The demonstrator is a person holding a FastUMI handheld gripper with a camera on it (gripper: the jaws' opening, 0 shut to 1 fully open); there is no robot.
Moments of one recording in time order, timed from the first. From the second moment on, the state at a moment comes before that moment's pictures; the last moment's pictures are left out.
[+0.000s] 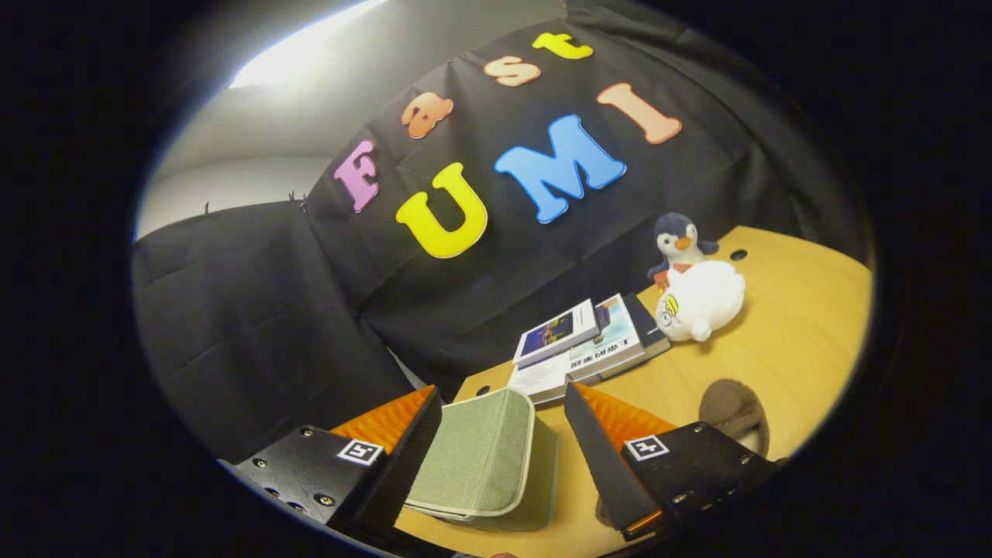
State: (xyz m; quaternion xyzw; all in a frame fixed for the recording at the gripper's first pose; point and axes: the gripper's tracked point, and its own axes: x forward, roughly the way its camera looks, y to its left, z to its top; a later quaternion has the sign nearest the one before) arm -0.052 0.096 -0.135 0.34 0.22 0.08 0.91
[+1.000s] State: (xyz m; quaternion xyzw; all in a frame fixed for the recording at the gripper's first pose) arm -0.089 0.171 -0.224 0.59 0.35 0.10 0.72
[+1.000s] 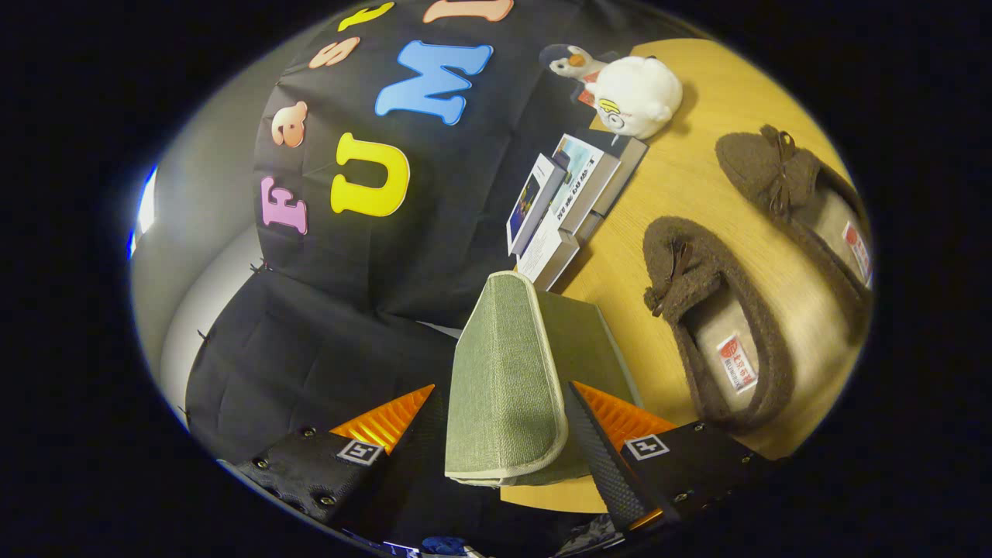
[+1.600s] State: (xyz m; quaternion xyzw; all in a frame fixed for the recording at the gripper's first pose) arm -0.090 0.197 -0.257 0.67 0.37 0.09 0.64
